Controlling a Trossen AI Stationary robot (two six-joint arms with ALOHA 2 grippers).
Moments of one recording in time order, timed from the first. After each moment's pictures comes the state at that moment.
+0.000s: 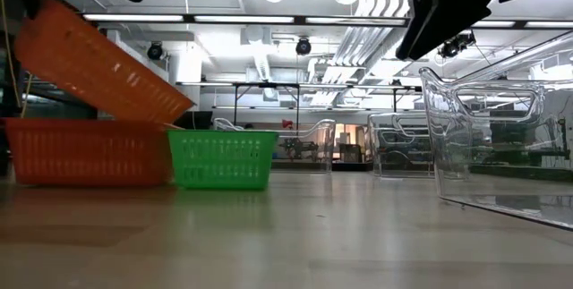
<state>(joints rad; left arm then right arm) -0.32 1.40 1.21 -1.23 0.05 0.24 0.35 1.34 1.02 -0.75 0.50 0.23</state>
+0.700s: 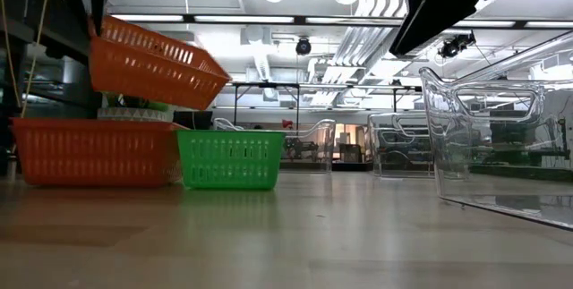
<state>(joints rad) -0.32 1.38 1.21 -1.31 -0.24 0.60 0.35 1.34 1.02 -0.70 0.55 0.25</state>
